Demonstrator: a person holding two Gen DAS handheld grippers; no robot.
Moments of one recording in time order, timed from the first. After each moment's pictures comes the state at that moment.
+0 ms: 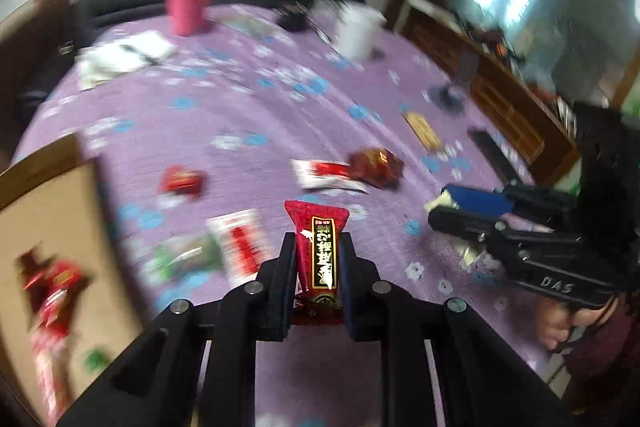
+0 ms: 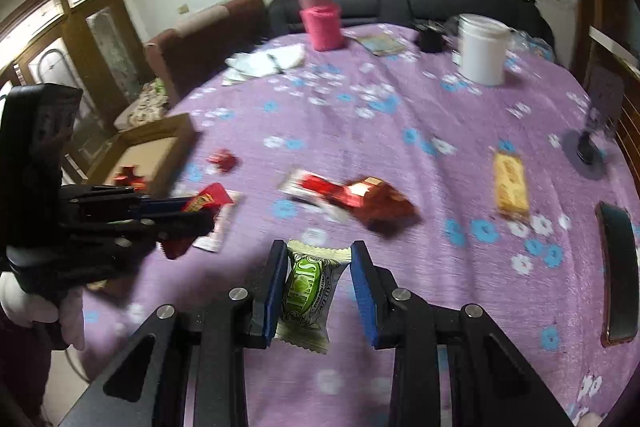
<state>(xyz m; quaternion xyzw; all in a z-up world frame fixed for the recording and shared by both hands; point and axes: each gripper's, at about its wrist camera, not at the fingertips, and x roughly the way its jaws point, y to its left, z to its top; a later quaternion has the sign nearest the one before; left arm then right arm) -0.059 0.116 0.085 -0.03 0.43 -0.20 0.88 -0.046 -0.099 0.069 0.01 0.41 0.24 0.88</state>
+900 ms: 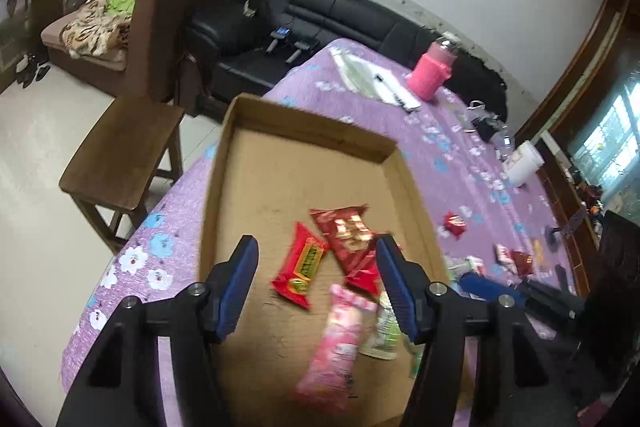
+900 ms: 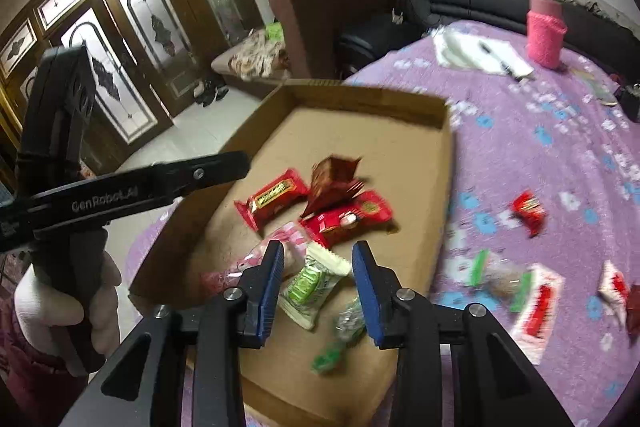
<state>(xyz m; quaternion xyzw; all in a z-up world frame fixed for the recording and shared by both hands) -0.113 0.356 0.084 -0.21 0.38 0.02 0.90 -0.060 0.151 0.070 -0.04 0.42 0.40 0.81</state>
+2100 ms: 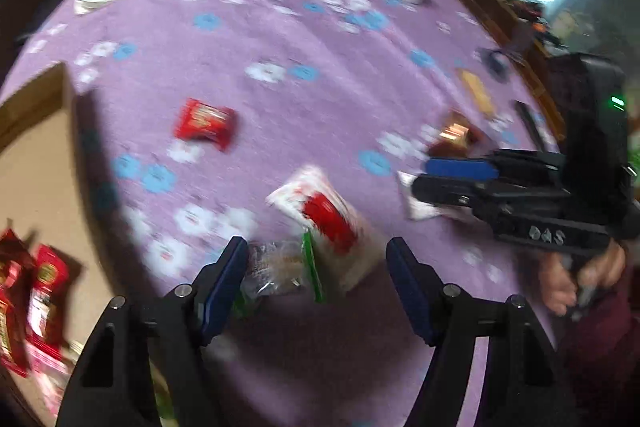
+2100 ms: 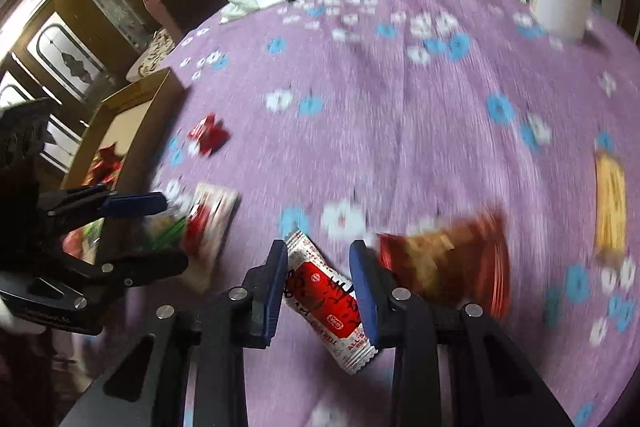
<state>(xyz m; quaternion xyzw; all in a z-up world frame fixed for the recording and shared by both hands) -0.006 0.116 0.027 -0.05 0.56 -0.21 0.80 0.038 -0.069 0.013 0.02 0.54 0.28 0.79</state>
